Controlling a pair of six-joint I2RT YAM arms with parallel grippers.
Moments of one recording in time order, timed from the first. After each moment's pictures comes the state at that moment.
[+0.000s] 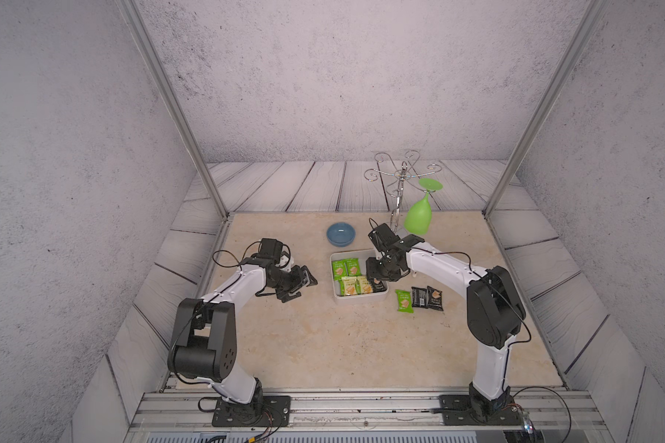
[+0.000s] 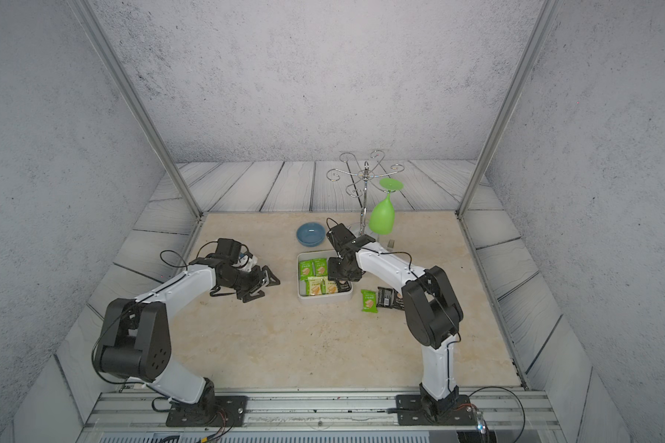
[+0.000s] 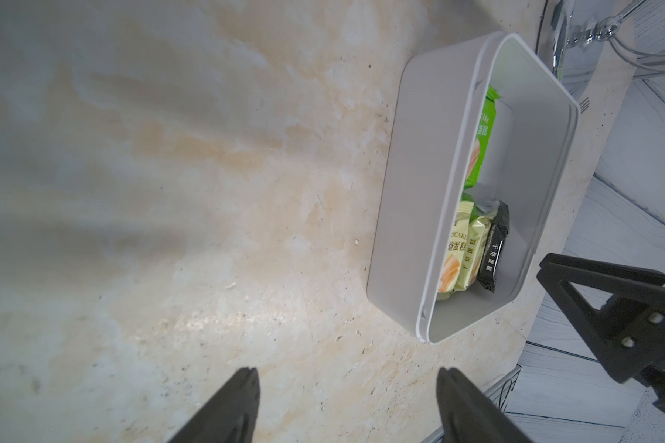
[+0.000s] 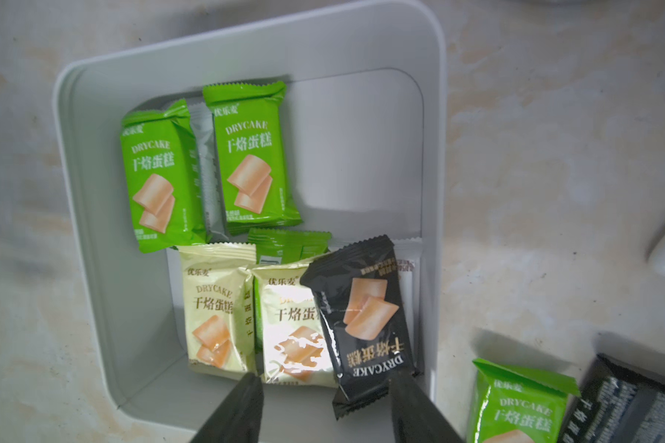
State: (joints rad) left arm -0.16 1.59 1.01 -0.60 0.55 -0.55; right arm 0.62 1.94 1.56 -0.82 -0.03 0.54
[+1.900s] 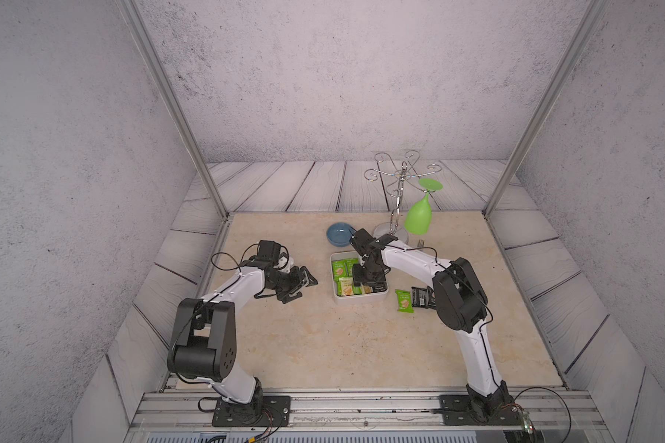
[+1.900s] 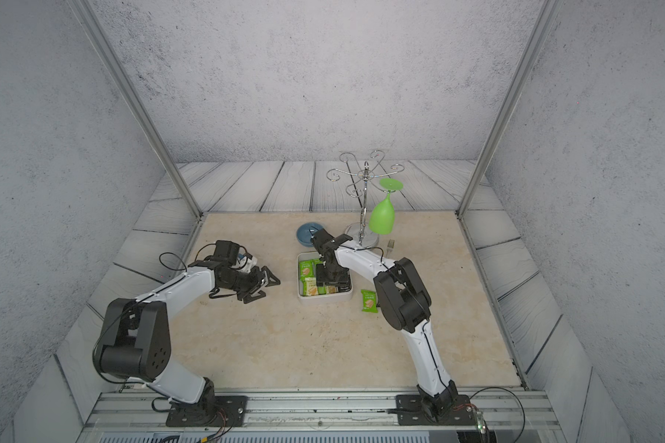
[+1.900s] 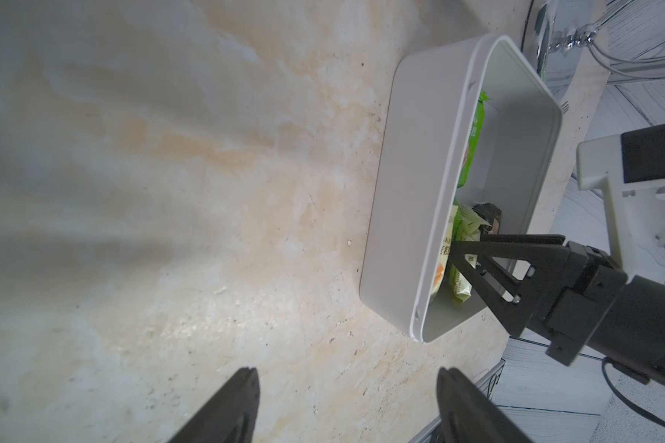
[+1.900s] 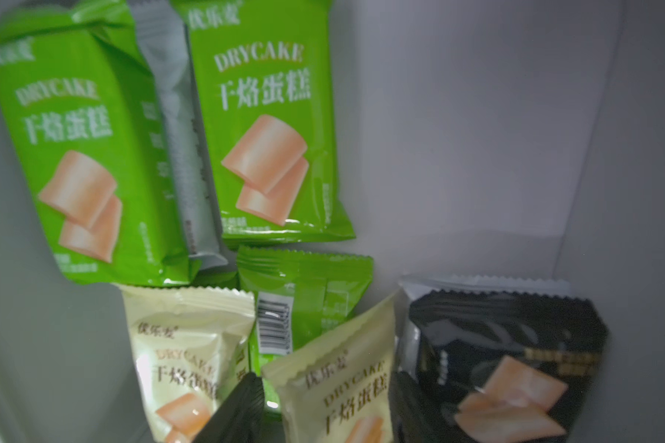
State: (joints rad) left arm -0.14 1.59 0.98 -0.55 0.60 -0.56; right arm 0.68 2.20 1.79 -0.94 -0.10 0.54
